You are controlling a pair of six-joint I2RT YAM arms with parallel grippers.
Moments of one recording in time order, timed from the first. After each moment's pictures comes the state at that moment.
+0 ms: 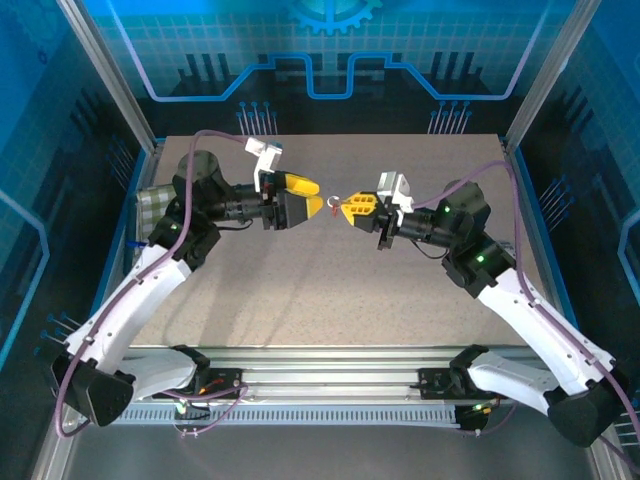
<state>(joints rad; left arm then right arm) -0.42 1.17 1.20 -0.03 0.95 -0.56 0.56 1.03 1.04 0.00 -0.67 -0.13</state>
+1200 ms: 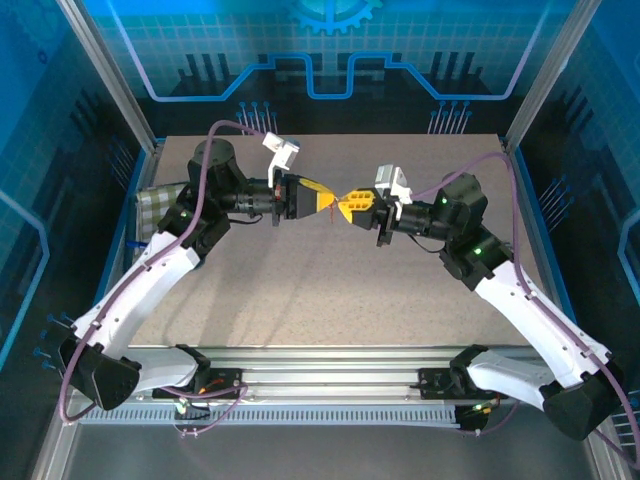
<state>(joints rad) -0.47 1.26 1.31 -0.11 1.00 -0.51 0.54 1.07 1.07 0.00 -0.73 -0.08</state>
